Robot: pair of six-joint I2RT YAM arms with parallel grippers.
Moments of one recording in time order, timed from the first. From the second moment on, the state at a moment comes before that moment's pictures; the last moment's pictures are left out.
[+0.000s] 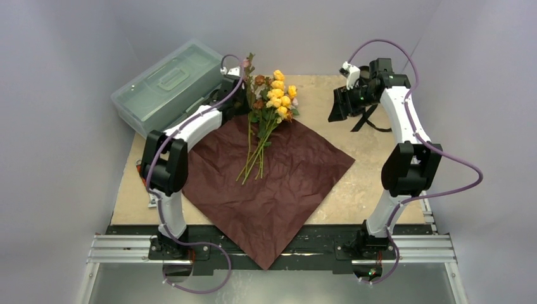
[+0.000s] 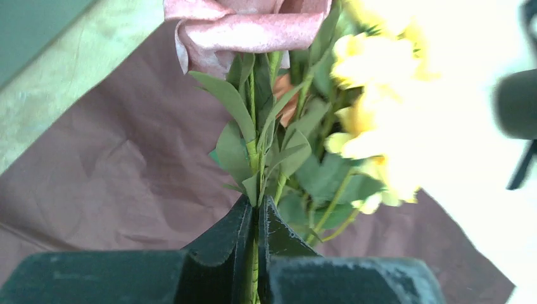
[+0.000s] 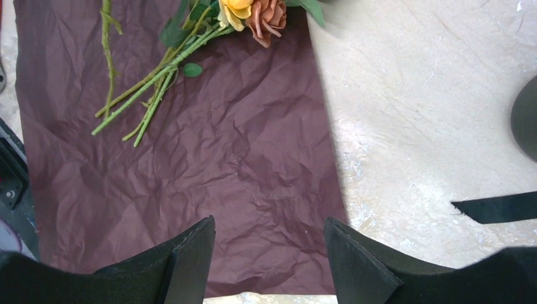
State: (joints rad) left arm -0.40 1.97 1.54 -0.26 -0.11 -0.51; right arm -0.03 1.84 1.79 -1.06 -0.64 -0.39
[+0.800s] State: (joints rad) left arm -0.46 1.66 1.35 0.37 0.56 -0.37; right arm 0.01 1.68 1.78 -0.68 -0.96 -0.03
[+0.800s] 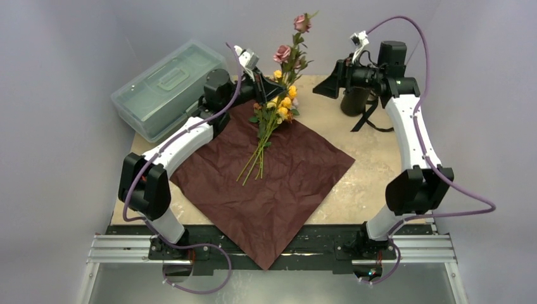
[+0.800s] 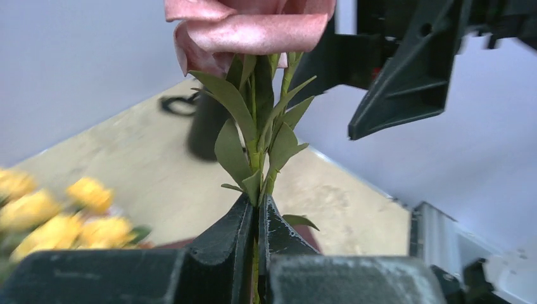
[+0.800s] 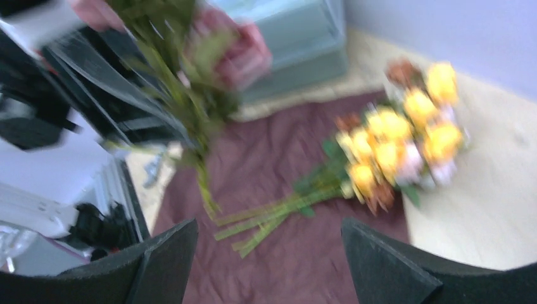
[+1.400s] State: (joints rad) left arm -0.55 1.71 1.45 0.63 0.82 -0.63; right arm 0.11 1.58 1.68 0.09 -1.19 0.63
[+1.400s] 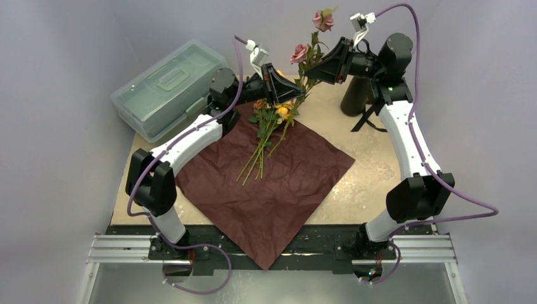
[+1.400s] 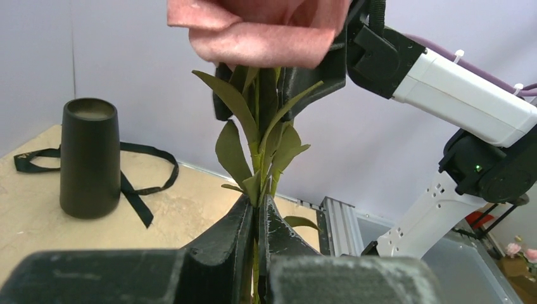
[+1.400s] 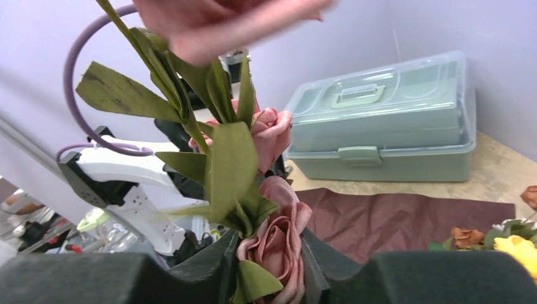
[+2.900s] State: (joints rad) left arm -0.34 1.56 1.39 0.19 0.33 -0.18; right arm -0.36 1.75 2.28 -0.23 -0.48 0.26
